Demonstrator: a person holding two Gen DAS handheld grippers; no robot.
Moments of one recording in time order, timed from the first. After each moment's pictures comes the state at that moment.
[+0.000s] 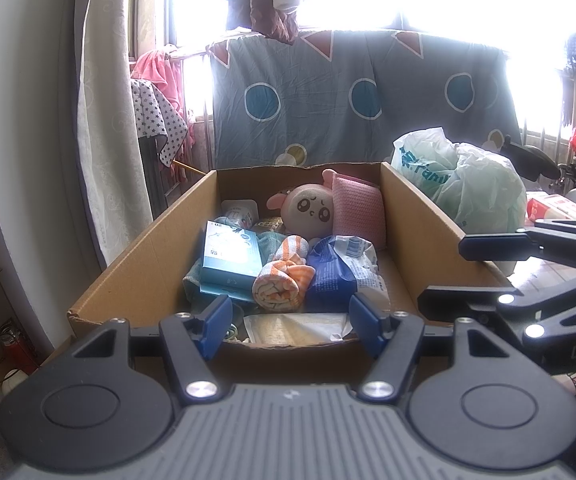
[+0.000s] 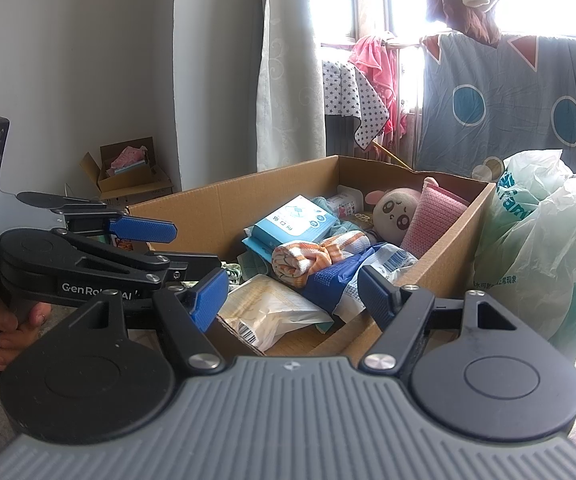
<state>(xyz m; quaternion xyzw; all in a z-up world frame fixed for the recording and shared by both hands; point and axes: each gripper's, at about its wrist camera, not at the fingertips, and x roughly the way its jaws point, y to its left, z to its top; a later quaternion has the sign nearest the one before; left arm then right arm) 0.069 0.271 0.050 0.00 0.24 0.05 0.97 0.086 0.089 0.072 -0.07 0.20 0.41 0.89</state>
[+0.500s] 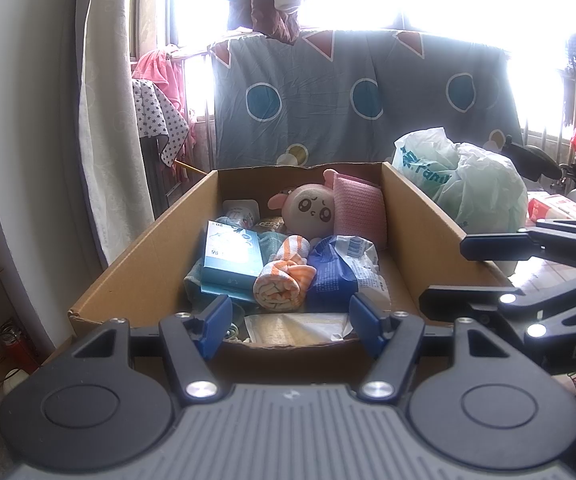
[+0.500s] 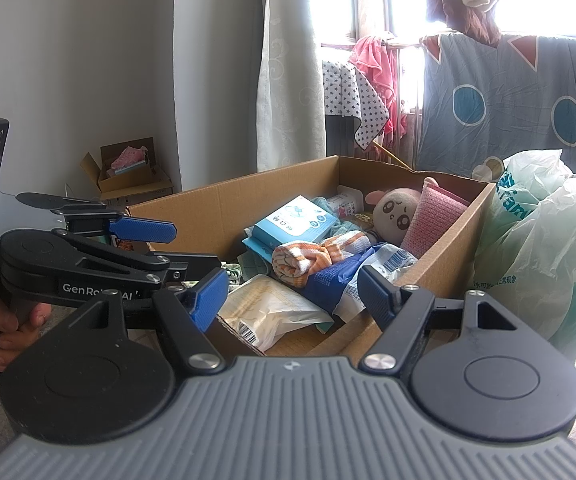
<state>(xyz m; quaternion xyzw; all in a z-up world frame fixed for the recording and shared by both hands) 0.070 0.272 0.050 0.00 0.24 0.05 0.97 0.086 0.089 0.072 -0.07 0.20 0.41 0.89</state>
